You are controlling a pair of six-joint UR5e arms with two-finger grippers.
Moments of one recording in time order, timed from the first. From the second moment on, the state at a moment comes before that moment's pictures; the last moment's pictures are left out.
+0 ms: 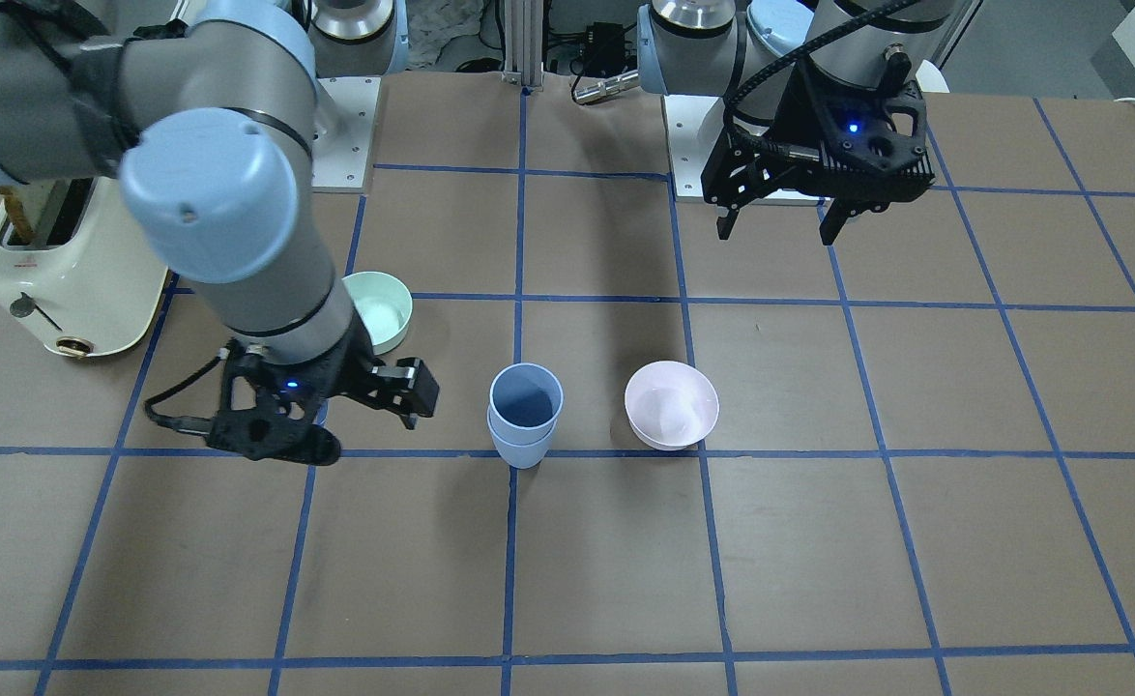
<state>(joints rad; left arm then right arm) -1.60 -1.53 -1.57 -1.56 1.56 0.00 1.69 -1.21 1.33 -1.65 -1.53 0.27</state>
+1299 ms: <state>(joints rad) -1.60 -1.53 -1.57 -1.56 1.56 0.00 1.53 -1.48 1.42 -1.47 -1.60 0.05</state>
